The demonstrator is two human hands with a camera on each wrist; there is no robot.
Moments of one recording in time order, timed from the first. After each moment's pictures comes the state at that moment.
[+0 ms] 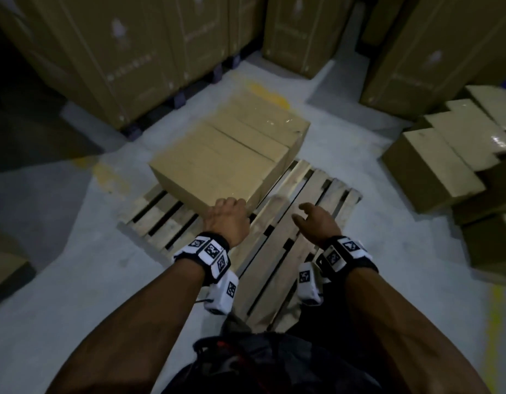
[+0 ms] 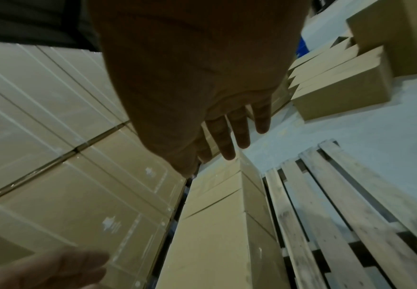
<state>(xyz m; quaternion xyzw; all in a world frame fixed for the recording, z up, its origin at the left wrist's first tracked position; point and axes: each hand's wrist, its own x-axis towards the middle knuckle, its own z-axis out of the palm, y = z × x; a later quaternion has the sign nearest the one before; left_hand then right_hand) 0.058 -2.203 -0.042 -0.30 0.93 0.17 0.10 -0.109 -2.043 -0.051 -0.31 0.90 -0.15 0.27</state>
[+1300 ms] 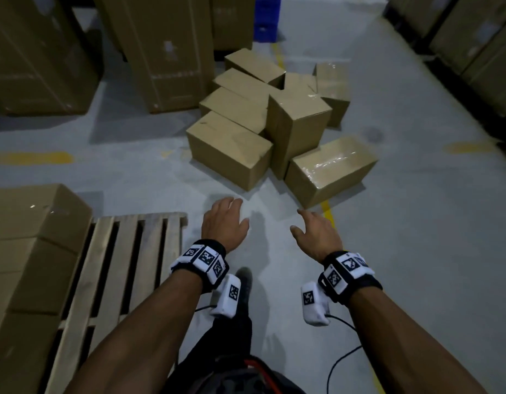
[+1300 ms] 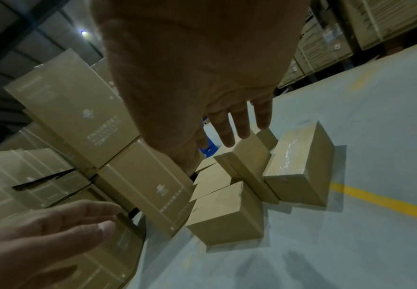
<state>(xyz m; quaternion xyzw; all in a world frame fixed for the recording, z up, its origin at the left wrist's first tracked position) -0.501 -1.682 -0.058 0.00 0.98 0.19 0.07 -0.502 -1.453 -0.056 0.01 0.97 -0.19 0.16</state>
